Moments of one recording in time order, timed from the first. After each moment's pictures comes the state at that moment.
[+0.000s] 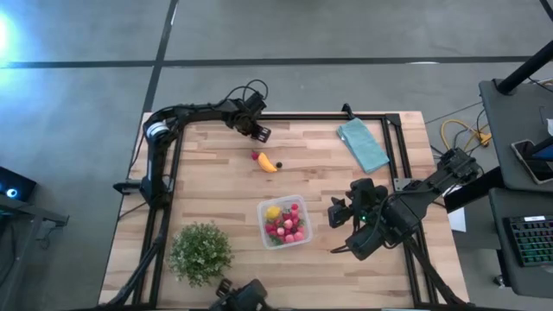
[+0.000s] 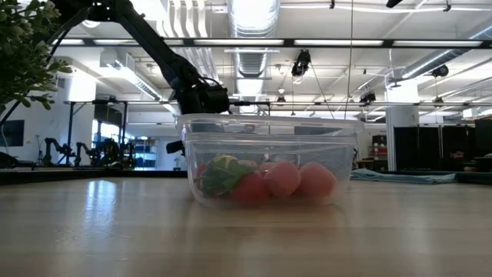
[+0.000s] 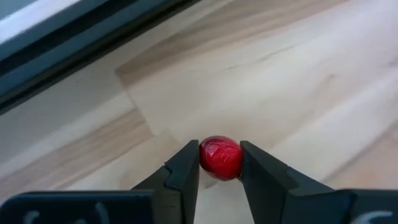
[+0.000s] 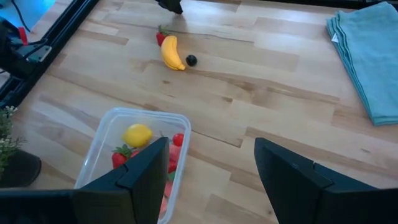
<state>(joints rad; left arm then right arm) 0.69 1.99 1.39 -0.57 -0.03 -0.35 0.63 1.59 1.61 -1.54 0.79 1.86</state>
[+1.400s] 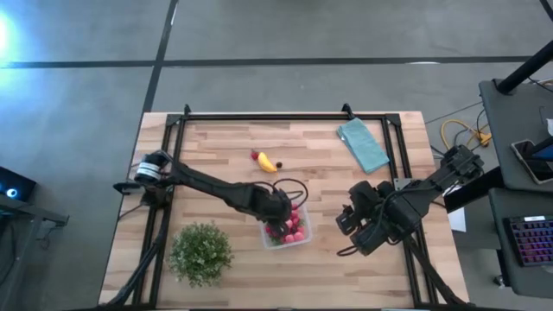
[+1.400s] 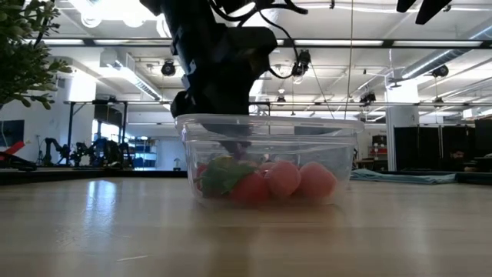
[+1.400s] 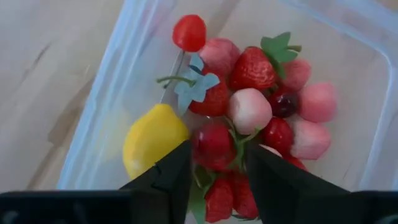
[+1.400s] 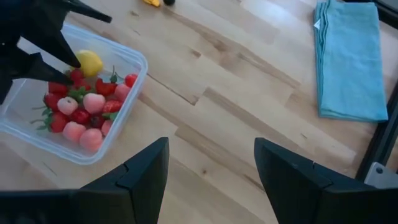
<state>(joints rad) -0.20 1.89 1.39 -0.62 -0.11 -0.75 0.63 1.53 1.52 -1.57 0.58 1.59</state>
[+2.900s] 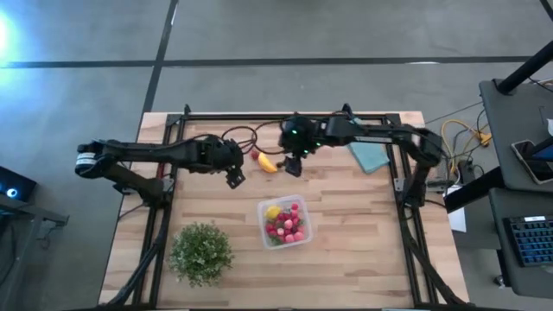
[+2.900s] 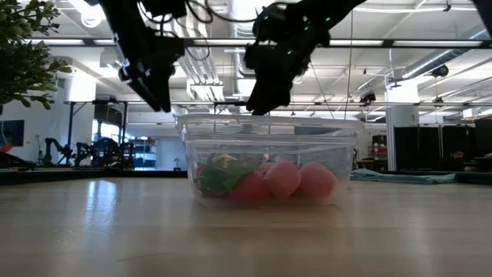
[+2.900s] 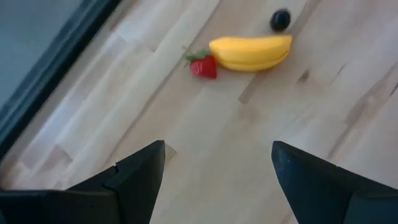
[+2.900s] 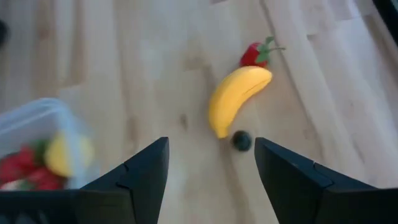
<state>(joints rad) 0.13 1.29 1.02 -0.85 -0.40 -0.40 -0.30 1.83 1.46 -0.57 -0.19 -0.04</state>
